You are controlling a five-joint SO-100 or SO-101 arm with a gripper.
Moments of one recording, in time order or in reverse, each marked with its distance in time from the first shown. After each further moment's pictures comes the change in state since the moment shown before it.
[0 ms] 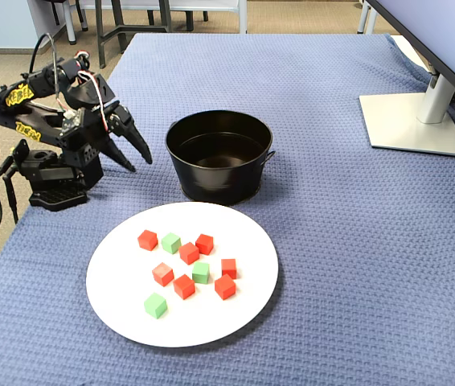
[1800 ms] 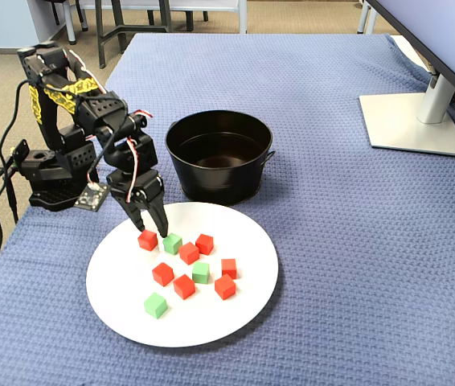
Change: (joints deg) arm 19.2 -71.3 -25.4 -25.3 5.8
